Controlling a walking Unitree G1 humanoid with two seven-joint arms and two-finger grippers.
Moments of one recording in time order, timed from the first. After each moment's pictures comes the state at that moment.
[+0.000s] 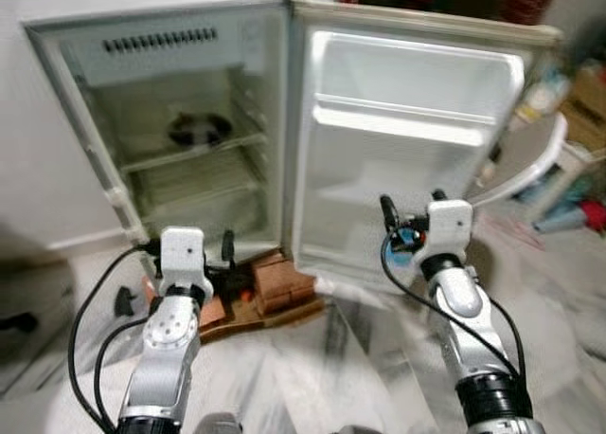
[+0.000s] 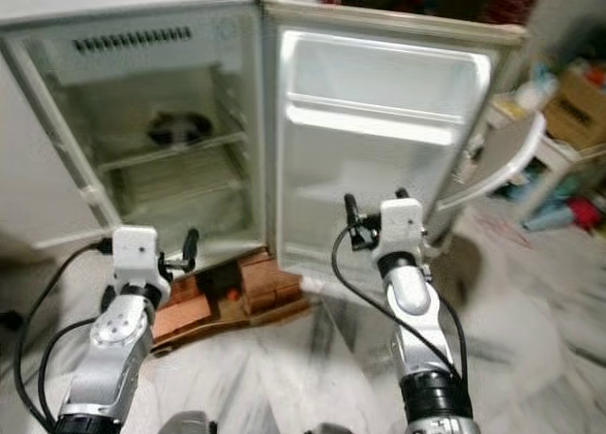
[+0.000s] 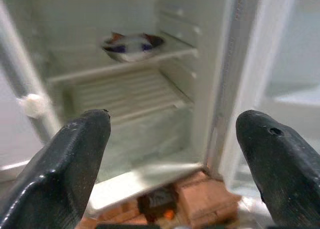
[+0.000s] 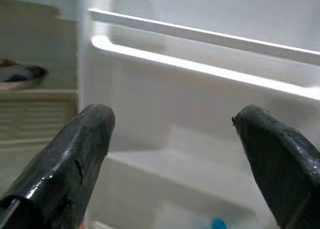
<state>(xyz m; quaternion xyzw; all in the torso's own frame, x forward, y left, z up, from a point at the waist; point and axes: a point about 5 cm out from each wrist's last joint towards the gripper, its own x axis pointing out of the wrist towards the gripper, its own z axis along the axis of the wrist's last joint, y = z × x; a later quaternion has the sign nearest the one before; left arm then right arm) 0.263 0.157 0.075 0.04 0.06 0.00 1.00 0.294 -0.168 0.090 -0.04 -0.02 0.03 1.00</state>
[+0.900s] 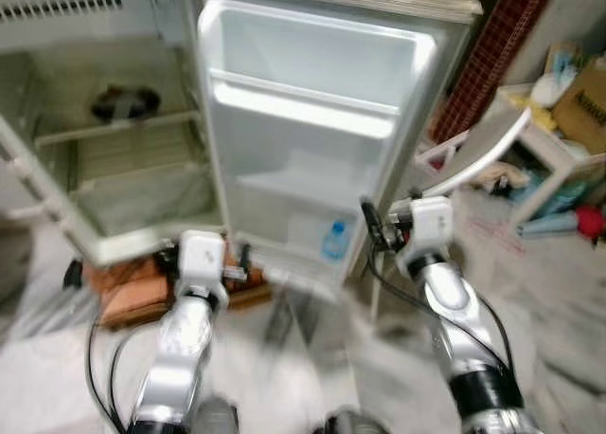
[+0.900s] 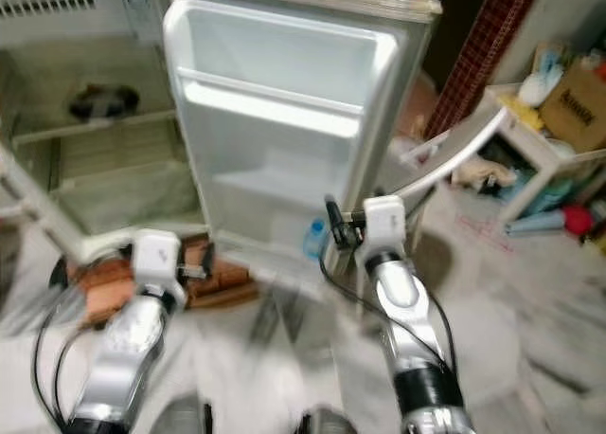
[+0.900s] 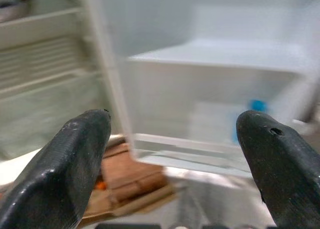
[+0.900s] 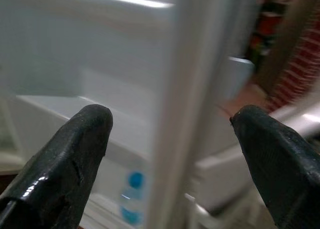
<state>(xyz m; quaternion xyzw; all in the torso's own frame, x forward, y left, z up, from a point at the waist) 0.254 0.137 0.059 0.06 0.10 -0.05 0.99 0.296 -0.155 0.080 -0.02 0.01 0.08 1.00</state>
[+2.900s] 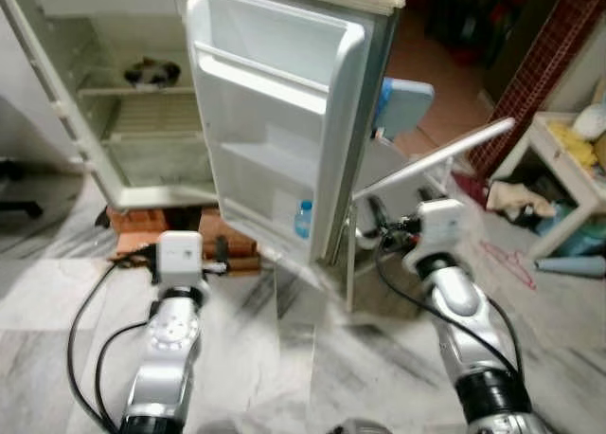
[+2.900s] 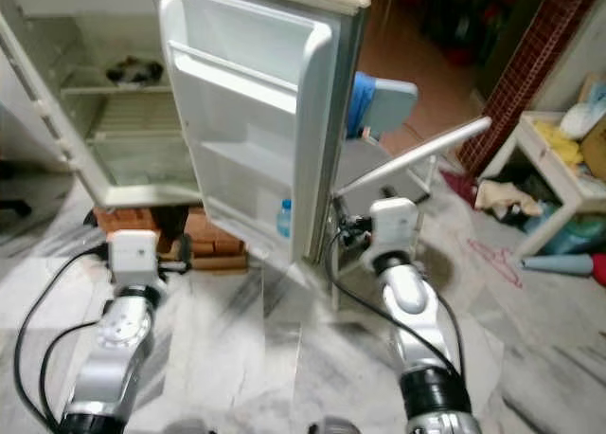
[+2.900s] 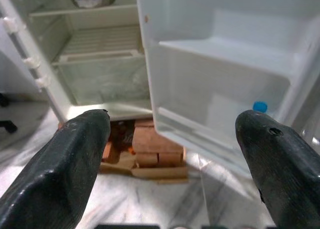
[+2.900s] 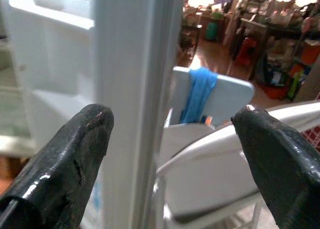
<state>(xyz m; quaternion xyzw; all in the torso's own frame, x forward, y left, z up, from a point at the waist) 0.258 0.159 0.064 0.06 0.09 0.03 0.99 0.295 -0.164 0.089 -0.03 -0.03 0.07 1.00</state>
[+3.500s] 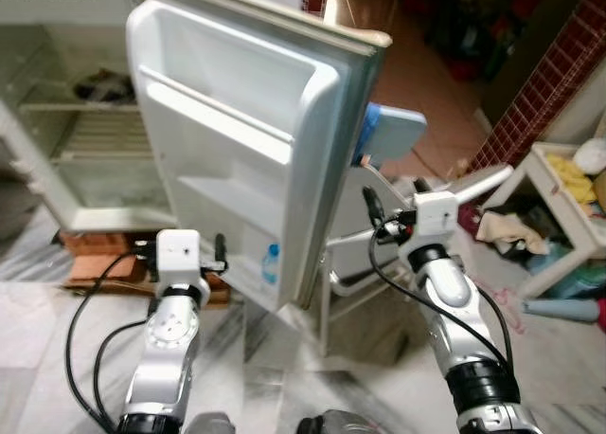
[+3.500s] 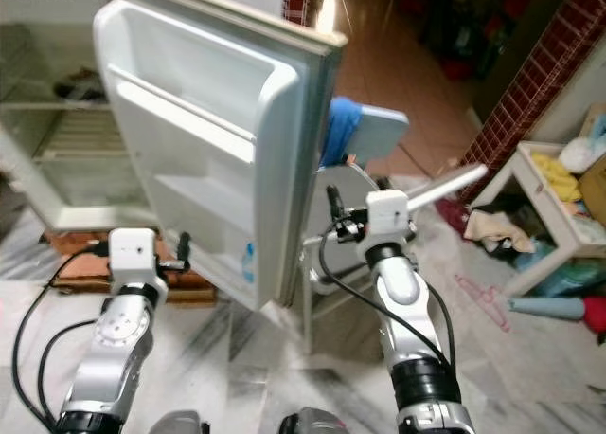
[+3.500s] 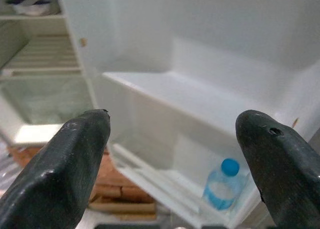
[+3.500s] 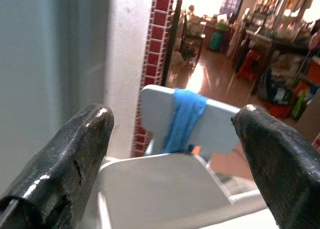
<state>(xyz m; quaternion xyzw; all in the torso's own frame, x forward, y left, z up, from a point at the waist) 0.258 0.156 0.063 0.05 0.10 0.03 0.99 0.302 -0.154 0.097 -0.03 -0.05 0.08 0.99</state>
